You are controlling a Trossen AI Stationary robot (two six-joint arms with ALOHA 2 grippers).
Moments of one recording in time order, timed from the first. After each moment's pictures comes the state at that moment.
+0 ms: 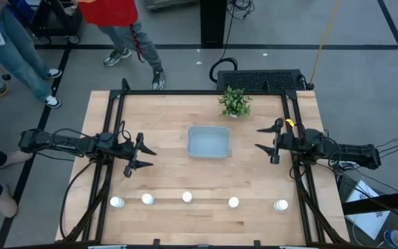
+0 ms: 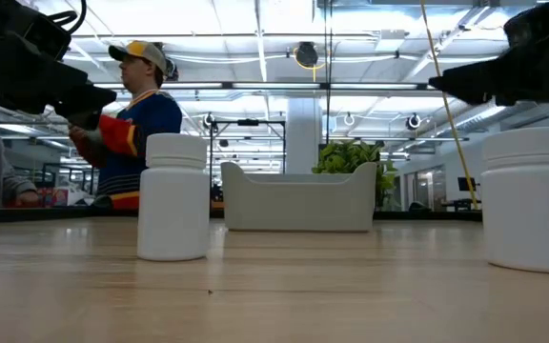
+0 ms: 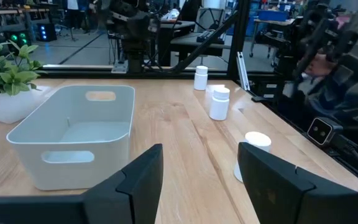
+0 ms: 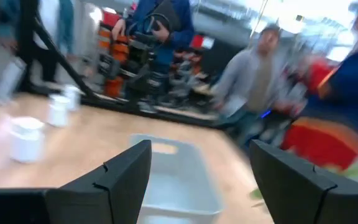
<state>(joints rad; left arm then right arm) -0.06 0.33 0.01 0.22 0.17 -0.06 -0.10 0.02 0.01 0.11 0.05 -0.30</state>
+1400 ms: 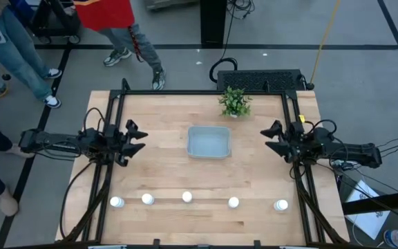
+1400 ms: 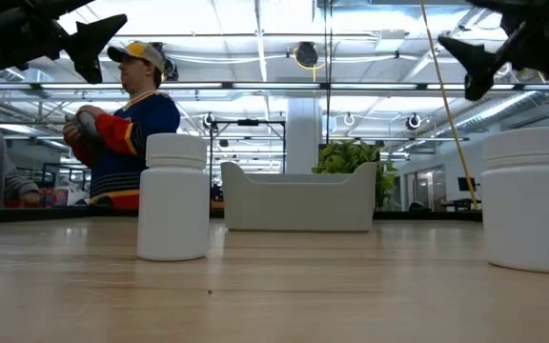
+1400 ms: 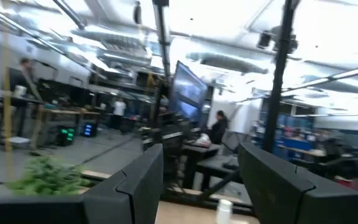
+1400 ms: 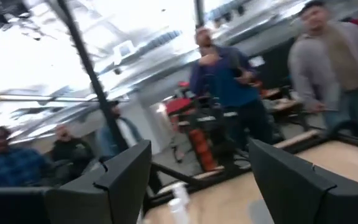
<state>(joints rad) -0.06 0.33 0.01 0.72 -0.05 -0.18 -0.08 0.07 0.05 0.38 -0.11 0.48</state>
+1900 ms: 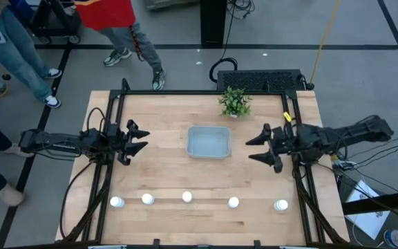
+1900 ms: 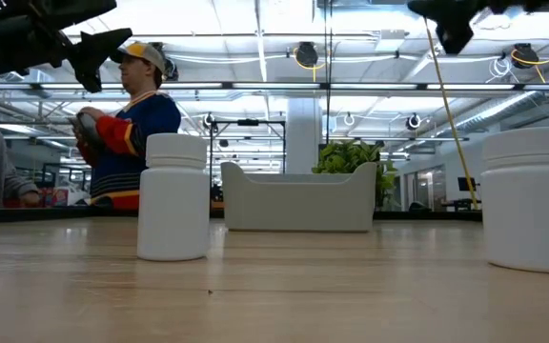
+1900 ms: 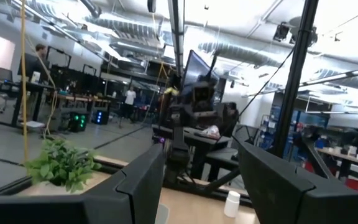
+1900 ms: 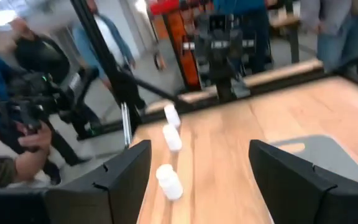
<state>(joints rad) -0.06 0.33 0.01 0.67 -0.09 -0.21 0.22 0.65 0.56 -0.03 0.10 0.35</state>
